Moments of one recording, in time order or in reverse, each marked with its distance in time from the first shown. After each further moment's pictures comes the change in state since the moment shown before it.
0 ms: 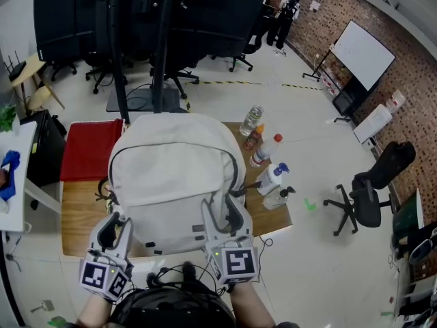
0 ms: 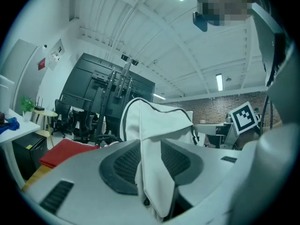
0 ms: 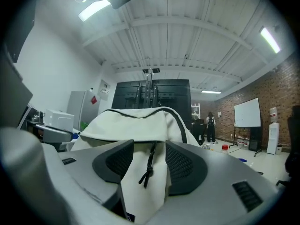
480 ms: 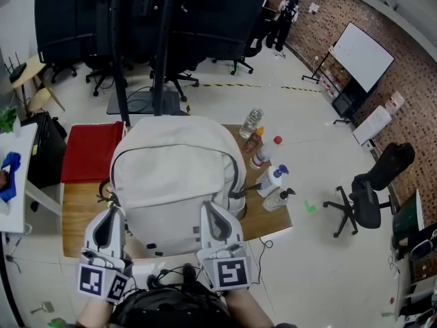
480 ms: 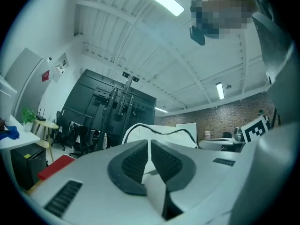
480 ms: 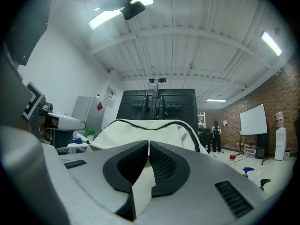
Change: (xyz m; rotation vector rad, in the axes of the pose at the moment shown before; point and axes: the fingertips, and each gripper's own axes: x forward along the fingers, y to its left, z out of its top) left arm -0.005 -0.003 0.060 0.024 -0.187 0.033; right arm -0.007 0.037 0.024 -0.035 -0.090 0.071
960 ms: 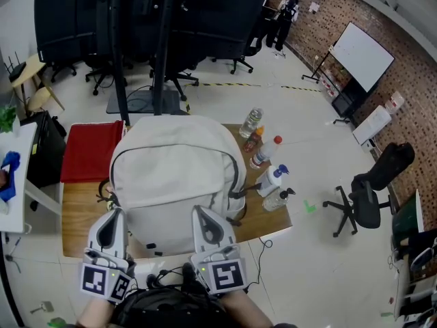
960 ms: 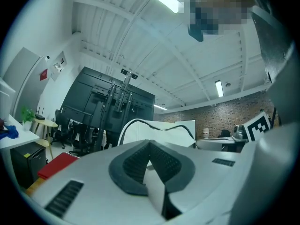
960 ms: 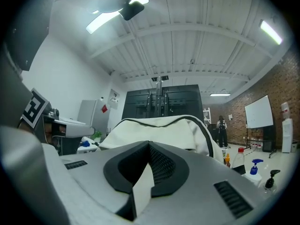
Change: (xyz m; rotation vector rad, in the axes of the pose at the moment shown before) left arm 0.003 -0.004 -0.011 0.001 0.038 -0.012; right arm 0.002 0.022 -0.006 0.053 0.013 0.062
